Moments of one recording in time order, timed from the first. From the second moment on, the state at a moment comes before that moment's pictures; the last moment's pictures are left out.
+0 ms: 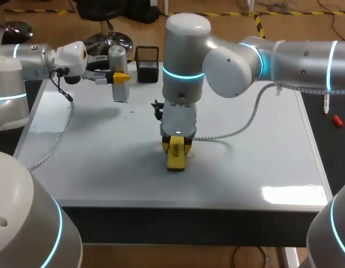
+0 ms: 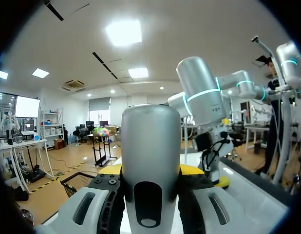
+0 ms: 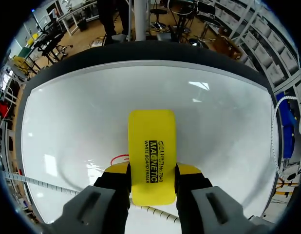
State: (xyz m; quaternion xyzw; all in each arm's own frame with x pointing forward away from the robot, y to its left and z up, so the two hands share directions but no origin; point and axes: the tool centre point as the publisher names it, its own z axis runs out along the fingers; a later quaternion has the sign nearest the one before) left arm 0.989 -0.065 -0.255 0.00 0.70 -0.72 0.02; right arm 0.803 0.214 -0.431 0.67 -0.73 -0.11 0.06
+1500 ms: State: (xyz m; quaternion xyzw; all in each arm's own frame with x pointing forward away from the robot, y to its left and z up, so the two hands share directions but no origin) left arm 0.989 -0.065 -0.255 0.00 0.70 -0.72 0.02; right arm 0.783 0.127 -0.432 0.61 -0.78 -0.09 0.11
